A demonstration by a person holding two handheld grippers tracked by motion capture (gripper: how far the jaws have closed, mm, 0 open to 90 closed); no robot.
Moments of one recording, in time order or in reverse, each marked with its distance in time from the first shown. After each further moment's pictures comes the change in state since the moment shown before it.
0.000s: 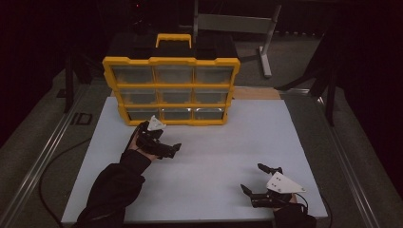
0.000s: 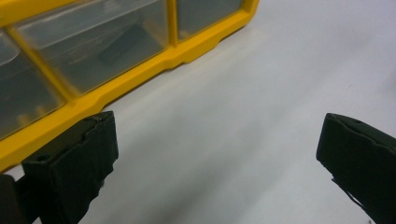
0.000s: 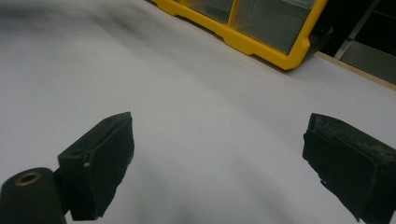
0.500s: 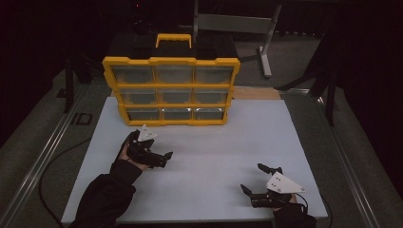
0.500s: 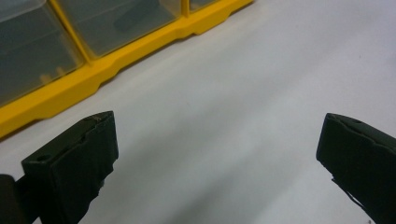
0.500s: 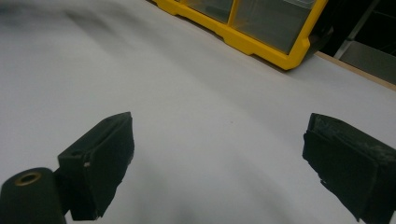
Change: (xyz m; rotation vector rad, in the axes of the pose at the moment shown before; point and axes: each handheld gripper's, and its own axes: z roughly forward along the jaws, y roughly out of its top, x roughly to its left) left arm 0.001 -0.030 -0.019 0.011 0.029 -0.001; right arm 0.000 0.000 0.000 0.004 0.002 -0.004
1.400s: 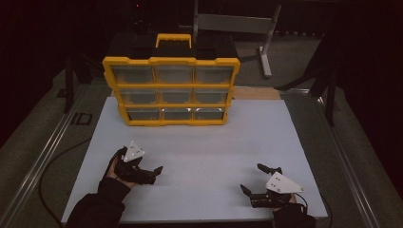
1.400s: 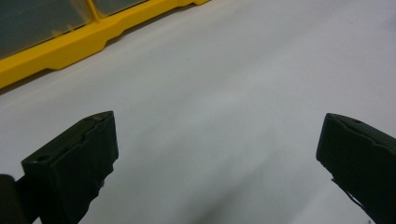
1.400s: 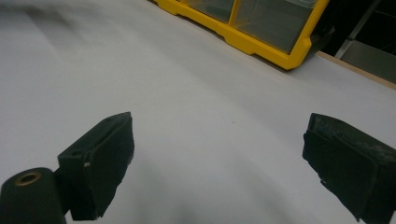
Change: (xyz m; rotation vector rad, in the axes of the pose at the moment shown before) left arm -0.006 -0.049 -0.026 -0.028 0.016 0.009; right arm 0.000 0.000 0.001 0.001 0.000 -0.010
